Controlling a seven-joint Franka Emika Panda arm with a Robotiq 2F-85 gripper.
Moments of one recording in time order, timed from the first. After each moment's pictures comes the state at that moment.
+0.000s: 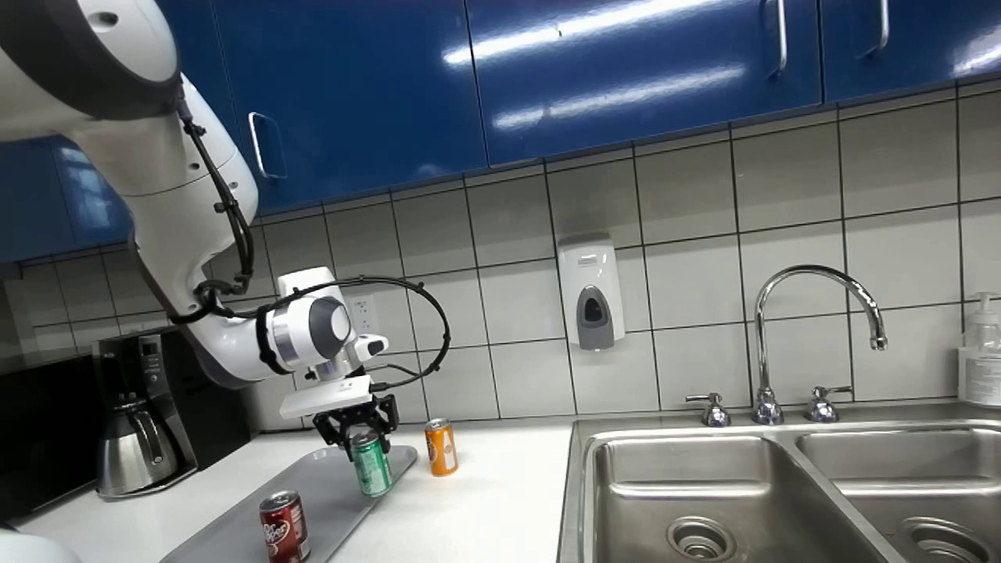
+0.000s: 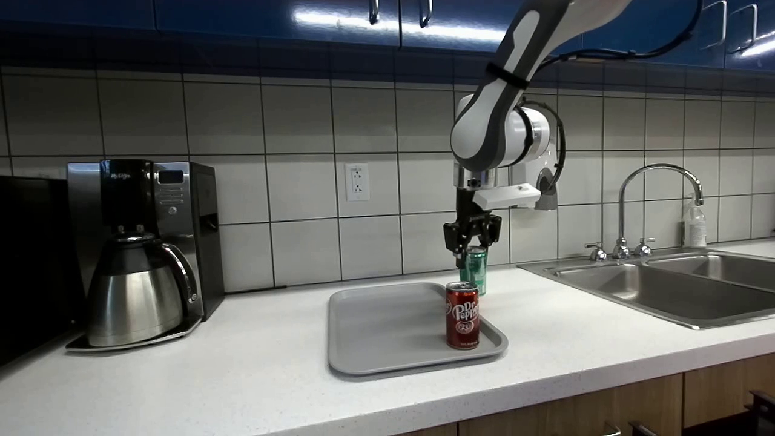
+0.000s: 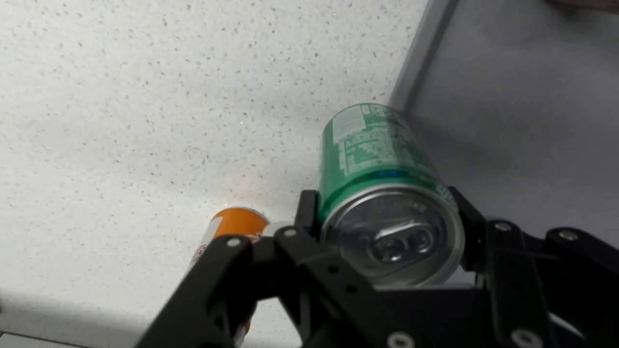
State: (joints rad) arm 0.15 0.20 0.04 -2.27 -0.18 2.67 0.04
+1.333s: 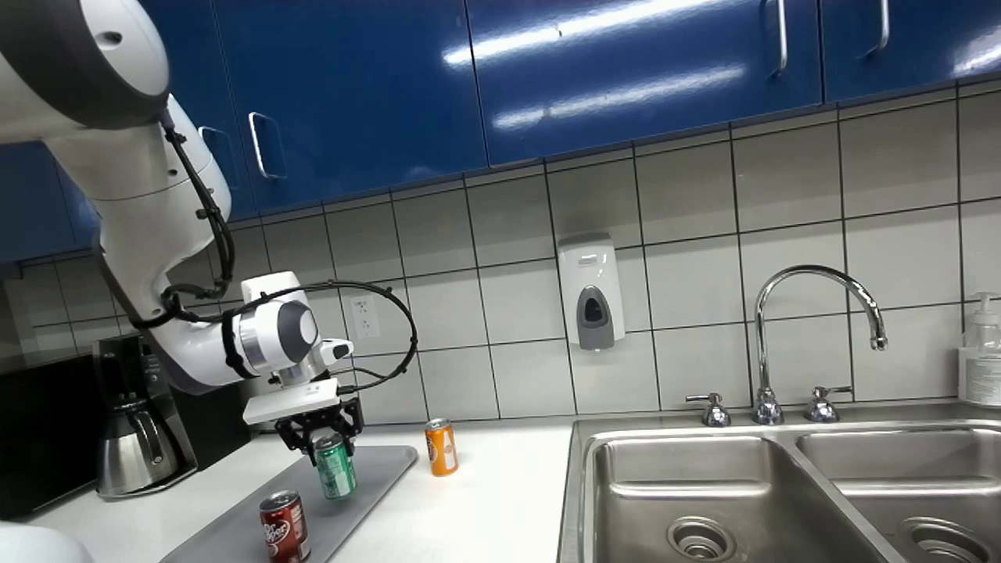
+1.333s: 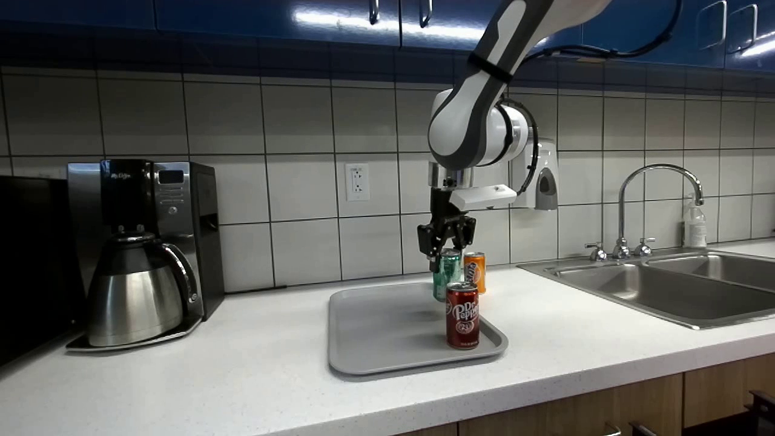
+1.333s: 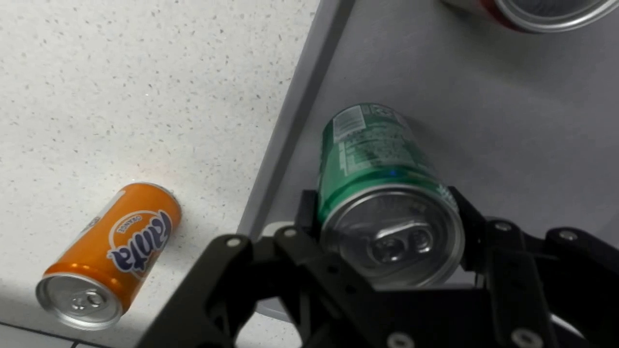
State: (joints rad) arm 0.20 0.20 0.10 -2.26 -0.18 2.67 0.04
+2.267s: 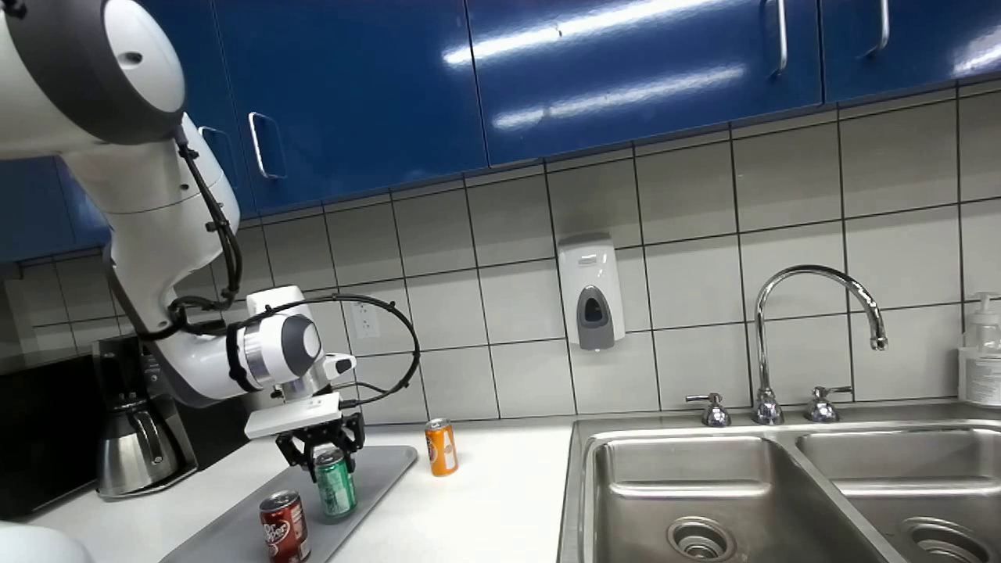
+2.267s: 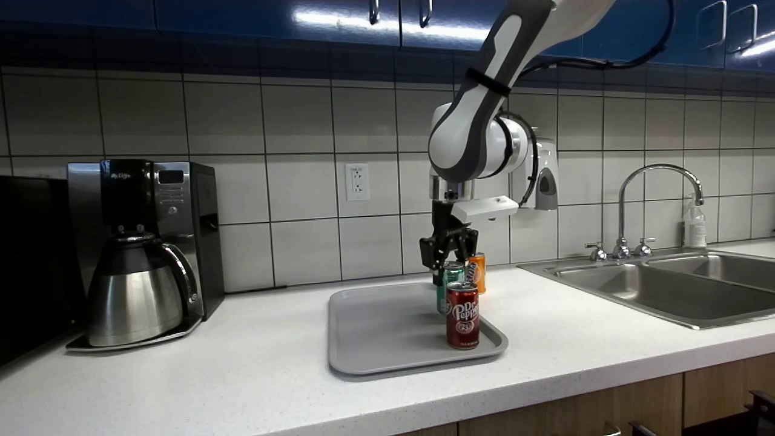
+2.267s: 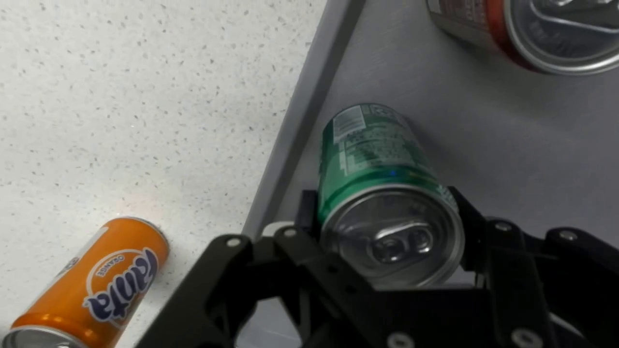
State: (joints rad) arm 0.20 0.25 0.10 -2.27 -0.18 2.67 0.04
